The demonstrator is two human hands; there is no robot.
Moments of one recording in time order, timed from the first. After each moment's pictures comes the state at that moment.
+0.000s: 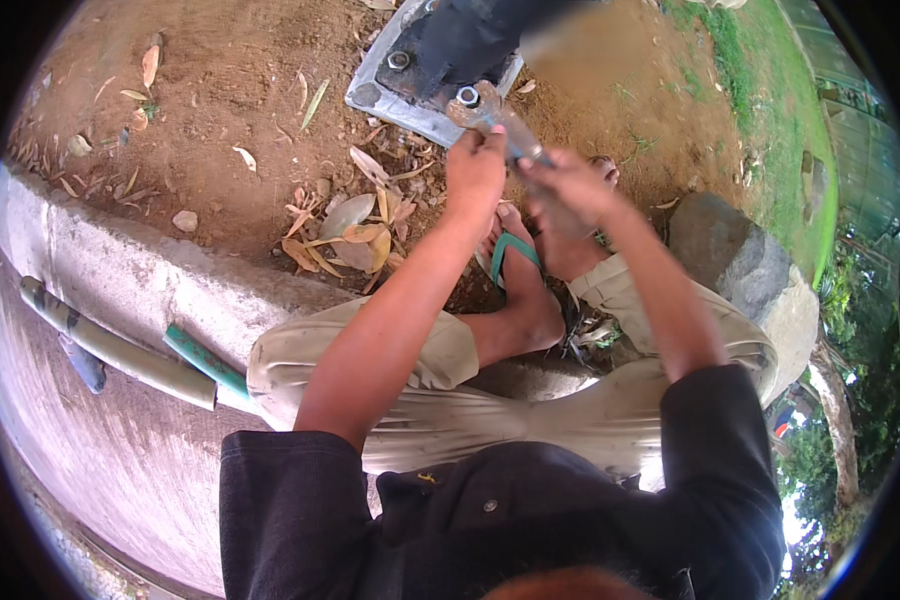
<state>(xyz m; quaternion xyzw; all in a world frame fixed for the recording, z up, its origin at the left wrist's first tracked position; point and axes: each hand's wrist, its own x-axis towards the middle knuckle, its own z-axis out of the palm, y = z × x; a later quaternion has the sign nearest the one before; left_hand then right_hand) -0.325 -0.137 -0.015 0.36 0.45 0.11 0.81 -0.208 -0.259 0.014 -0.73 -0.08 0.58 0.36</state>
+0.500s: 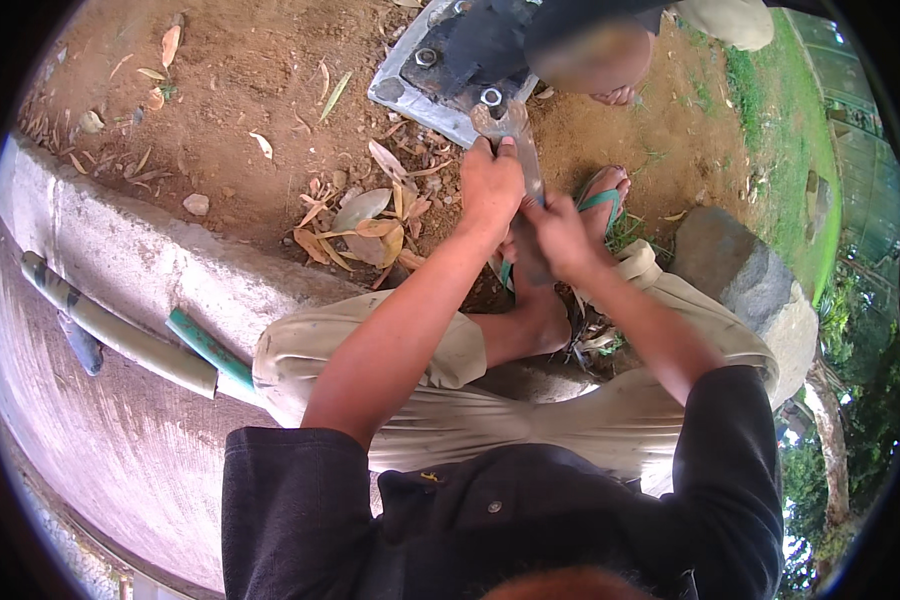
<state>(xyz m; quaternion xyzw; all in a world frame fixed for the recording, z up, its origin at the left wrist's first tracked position) -0.331 -0.139 -0.027 0.48 0.50 0.09 0.71 -0.297 -0.256 0.010 -0.72 0.00 0.49 0.50</state>
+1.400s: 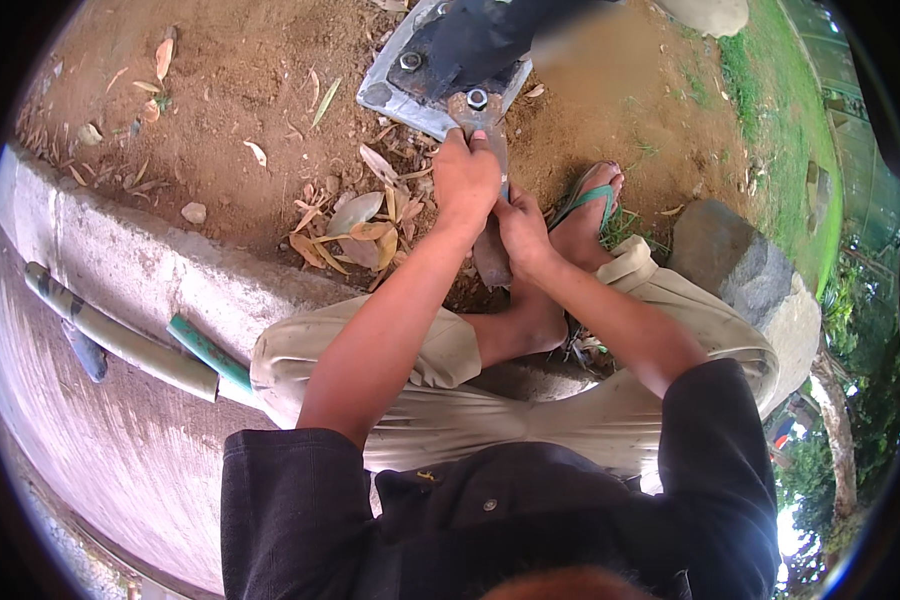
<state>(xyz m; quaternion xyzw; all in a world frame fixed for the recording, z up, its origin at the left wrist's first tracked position) -0.335 -0.123 0.000 0.59 0.52 0.07 0.61 -0.323 -0.227 0.013 -0.65 0.07 0.48 0.59</state>
